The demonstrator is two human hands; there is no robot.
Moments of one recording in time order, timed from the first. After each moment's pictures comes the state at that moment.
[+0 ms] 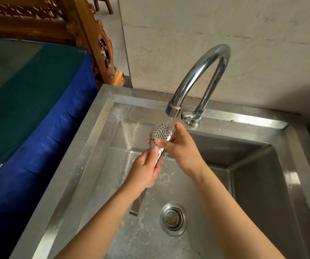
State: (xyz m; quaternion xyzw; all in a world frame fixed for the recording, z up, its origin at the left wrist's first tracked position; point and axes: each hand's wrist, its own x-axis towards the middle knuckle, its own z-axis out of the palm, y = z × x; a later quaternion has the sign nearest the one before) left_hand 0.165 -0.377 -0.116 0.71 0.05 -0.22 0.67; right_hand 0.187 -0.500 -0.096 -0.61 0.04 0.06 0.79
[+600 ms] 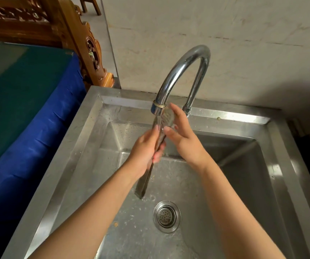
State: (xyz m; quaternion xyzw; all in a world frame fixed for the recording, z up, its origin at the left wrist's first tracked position) left_hand 0.200 -0.406 -0.106 0.62 0.01 -0.24 0.75; right_hand 0.180 -0.533 -0.074 -0.73 -0.01 0.03 0.68
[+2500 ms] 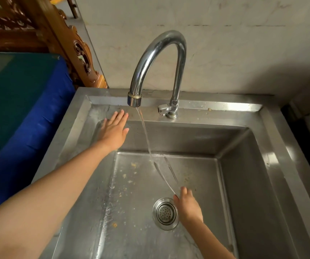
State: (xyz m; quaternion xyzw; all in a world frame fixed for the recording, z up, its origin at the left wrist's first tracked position) left_hand 0.290 -0.357 -0.165 0.98 -0.19 -0.11 0.03; right_hand 0.052 -0.540 -0.264 -0.90 0.25 0.22 0.29
